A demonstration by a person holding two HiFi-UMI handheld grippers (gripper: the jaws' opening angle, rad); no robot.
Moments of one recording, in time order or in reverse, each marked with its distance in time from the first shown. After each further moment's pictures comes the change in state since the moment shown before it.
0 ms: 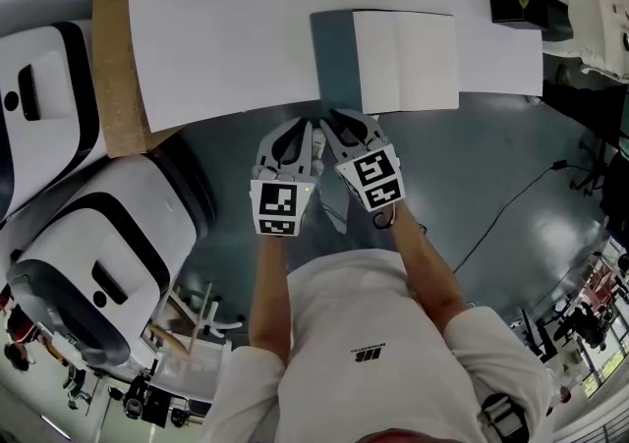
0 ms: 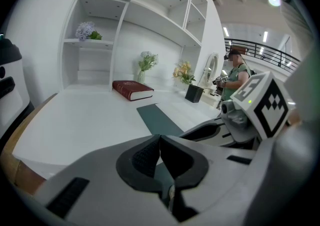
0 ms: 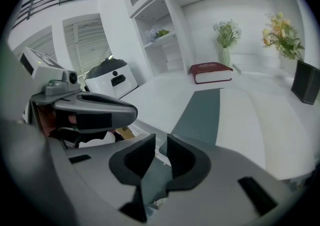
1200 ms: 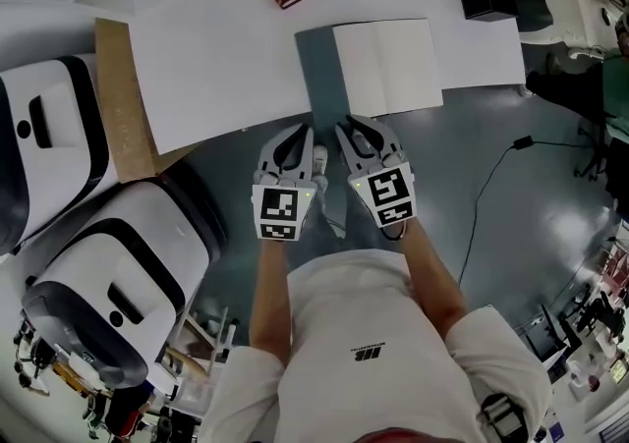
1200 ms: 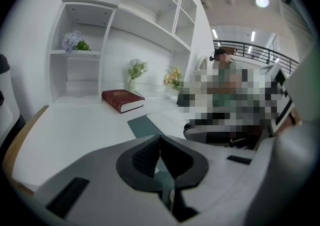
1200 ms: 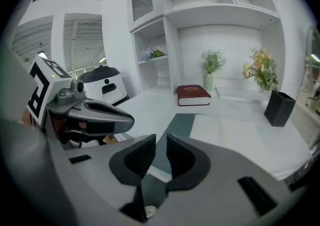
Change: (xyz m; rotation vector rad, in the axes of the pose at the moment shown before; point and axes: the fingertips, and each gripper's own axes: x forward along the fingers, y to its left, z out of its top) left arm -0.007 -0.019 0.035 0.079 -0.044 -0.079; right arm -0.066 -0.019 0.042 -0.041 -0.111 -0.175
